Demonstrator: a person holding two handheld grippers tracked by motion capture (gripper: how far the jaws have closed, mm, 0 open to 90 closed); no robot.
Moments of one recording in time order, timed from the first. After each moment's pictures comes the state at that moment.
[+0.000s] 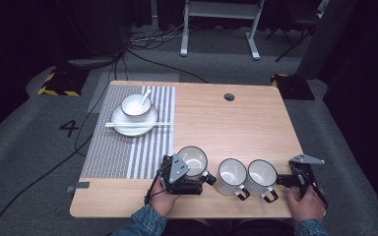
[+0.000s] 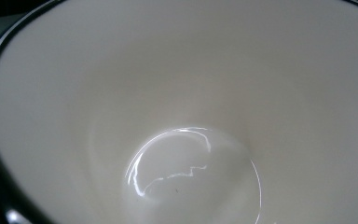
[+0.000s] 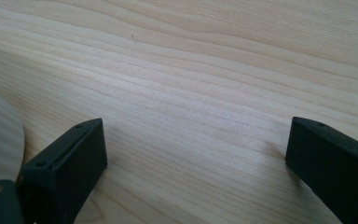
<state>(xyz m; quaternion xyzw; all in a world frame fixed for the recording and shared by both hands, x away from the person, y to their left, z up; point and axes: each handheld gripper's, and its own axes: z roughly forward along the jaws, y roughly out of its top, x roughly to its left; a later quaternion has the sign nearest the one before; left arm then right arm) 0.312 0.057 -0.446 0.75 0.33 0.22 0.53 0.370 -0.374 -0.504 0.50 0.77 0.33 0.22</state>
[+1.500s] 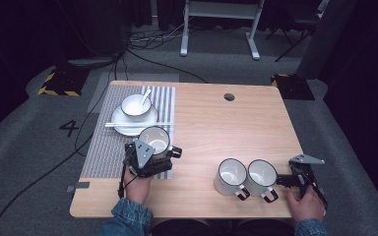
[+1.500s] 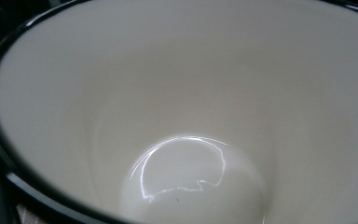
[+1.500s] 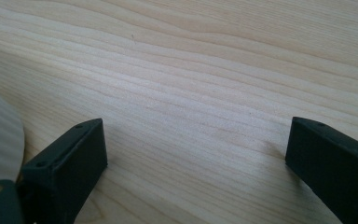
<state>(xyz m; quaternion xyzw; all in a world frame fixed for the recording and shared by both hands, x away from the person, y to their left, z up) 0.337 0.133 -0.433 0.67 0.45 0.35 0.48 0.370 -0.374 -0.504 0.50 0.77 0.33 0.22</state>
